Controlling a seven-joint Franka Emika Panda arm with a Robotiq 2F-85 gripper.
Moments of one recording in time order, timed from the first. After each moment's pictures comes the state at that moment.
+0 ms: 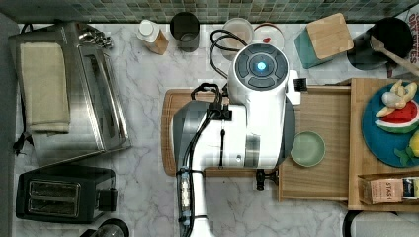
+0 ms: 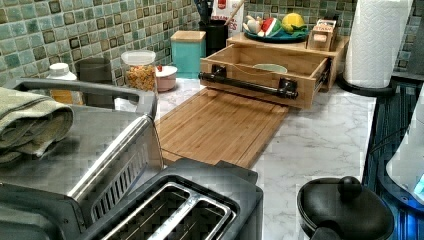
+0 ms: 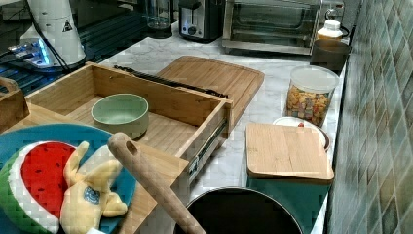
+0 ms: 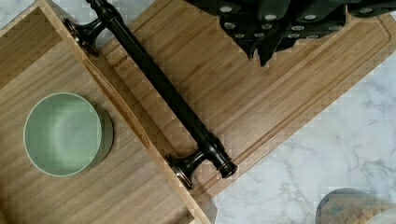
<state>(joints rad) -0.03 0.06 -0.03 -1.86 -0.05 0.27 -0.12</state>
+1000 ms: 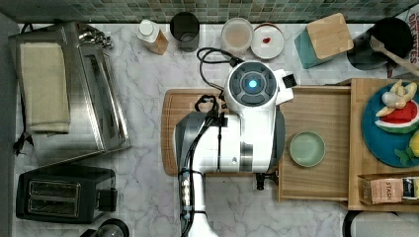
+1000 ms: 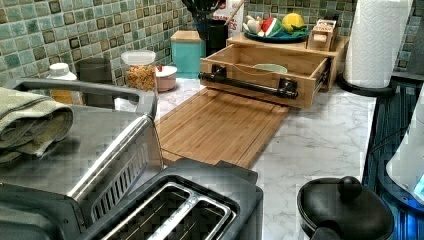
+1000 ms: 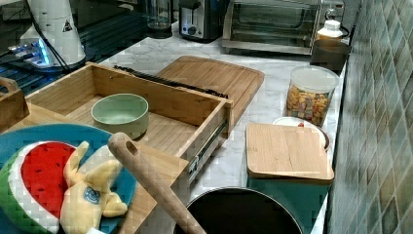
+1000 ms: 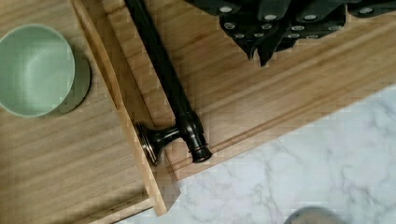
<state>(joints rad) -0.03 0.05 -0.02 -2.02 -0.08 0.47 -0.37</state>
